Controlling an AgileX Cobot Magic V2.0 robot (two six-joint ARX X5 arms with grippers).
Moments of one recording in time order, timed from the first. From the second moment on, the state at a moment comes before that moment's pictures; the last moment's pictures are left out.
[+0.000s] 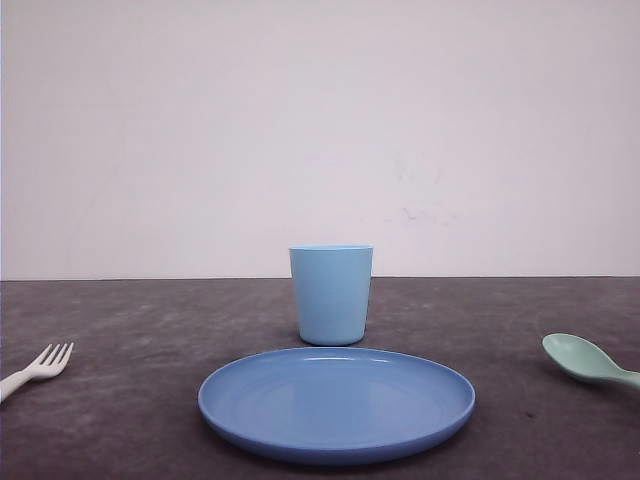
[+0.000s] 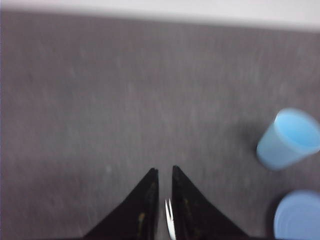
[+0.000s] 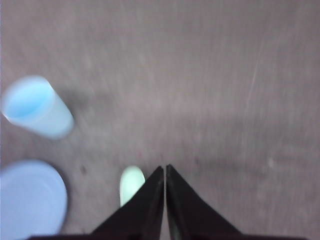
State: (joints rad) left arm -0.10 0.70 0.81 -0.63 0.16 -0.08; right arm 0.07 0.81 0.91 -0.84 -0.18 0.11
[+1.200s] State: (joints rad) left arm -0.15 0.84 0.81 -0.72 0.08 -0.13; right arm 0.07 0.95 0.91 -0.89 -0.13 0.06
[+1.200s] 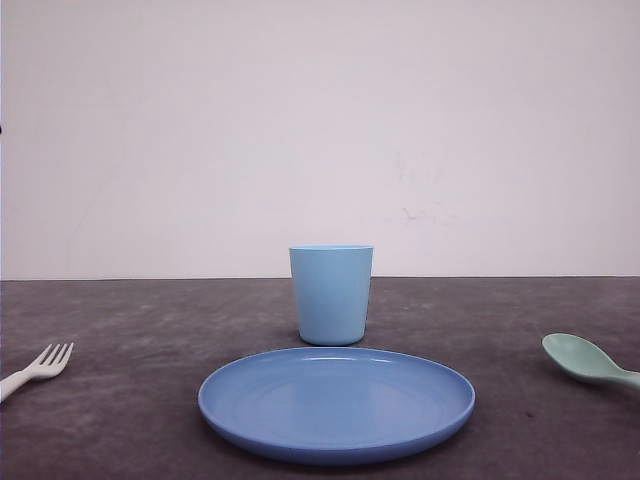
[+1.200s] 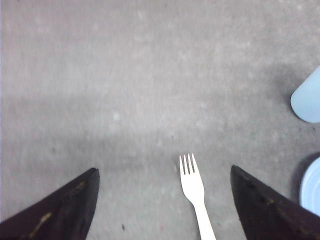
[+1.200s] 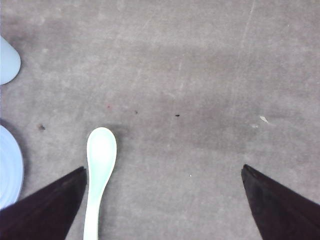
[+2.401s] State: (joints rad) left arm -0.44 1.29 0.80 -0.70 0.02 -0.34; right arm 0.07 0.95 0.91 -0.89 -0.13 0.06
